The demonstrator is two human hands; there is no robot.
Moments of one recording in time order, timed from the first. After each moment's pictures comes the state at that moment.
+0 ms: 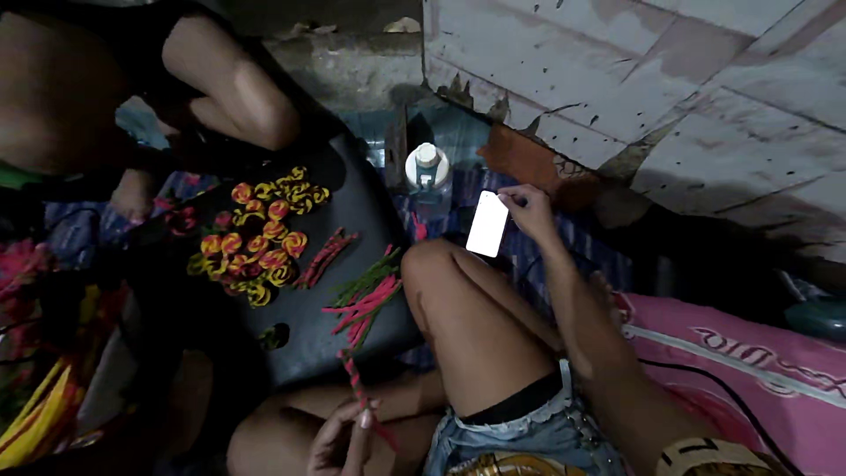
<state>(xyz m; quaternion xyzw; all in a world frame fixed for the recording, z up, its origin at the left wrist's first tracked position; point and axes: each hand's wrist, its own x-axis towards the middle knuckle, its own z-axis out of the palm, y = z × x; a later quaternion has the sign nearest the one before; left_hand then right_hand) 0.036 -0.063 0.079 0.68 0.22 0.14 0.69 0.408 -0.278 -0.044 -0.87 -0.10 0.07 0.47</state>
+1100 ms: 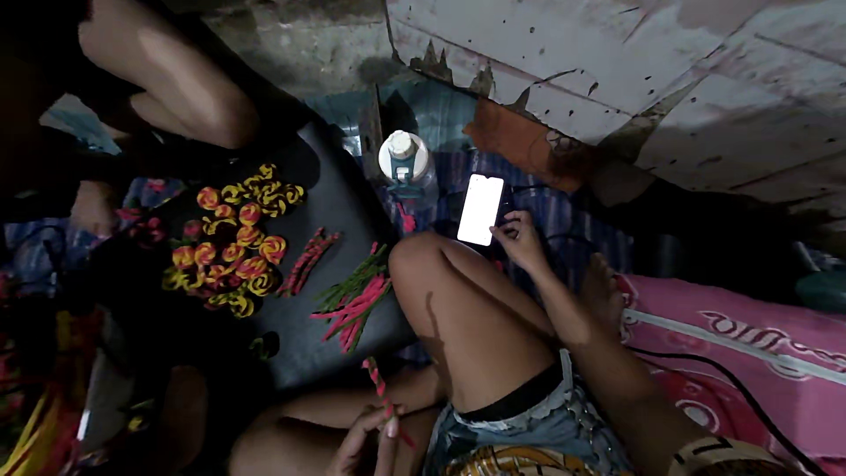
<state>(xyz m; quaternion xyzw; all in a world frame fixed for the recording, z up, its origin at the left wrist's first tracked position) 0.049 -0.087 0.081 0.71 0.22 0.10 0.66 0.335 -0.291 -0.086 -0.84 0.08 0.20 0.49</state>
